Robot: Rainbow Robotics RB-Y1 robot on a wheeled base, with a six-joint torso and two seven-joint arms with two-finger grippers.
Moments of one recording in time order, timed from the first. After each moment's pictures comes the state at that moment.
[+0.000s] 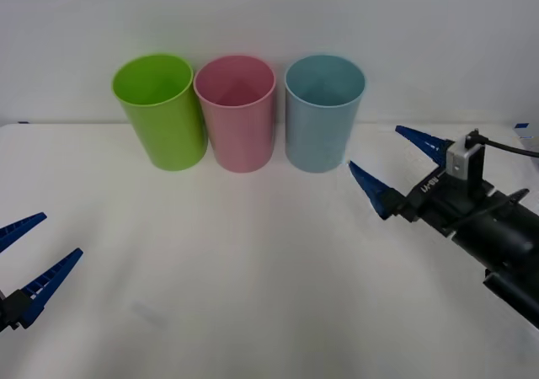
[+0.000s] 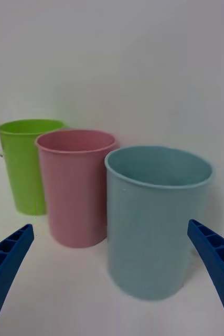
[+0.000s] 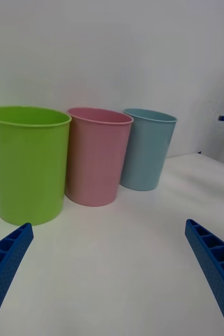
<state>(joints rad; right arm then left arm) 0.06 -0.48 -0.01 -1.86 1.23 -0.59 -0.07 0.35 0.40 0.52 -1.66 -0.96 -1.22 0.00</state>
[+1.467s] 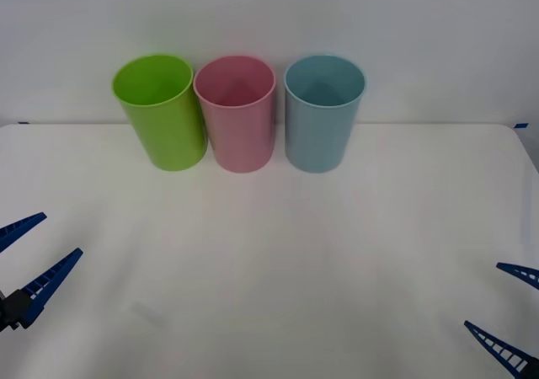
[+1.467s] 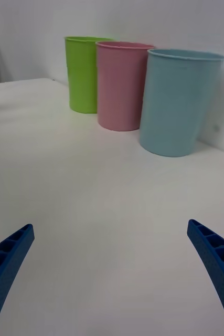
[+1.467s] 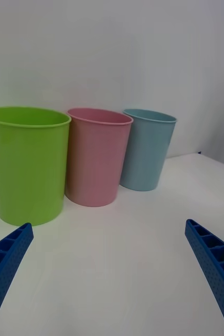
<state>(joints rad) 0.42 -0.48 -0.48 -1.56 1.06 -1.36 0.32 0.35 0.40 0.52 -1.66 -0.96 -1.22 0.00</state>
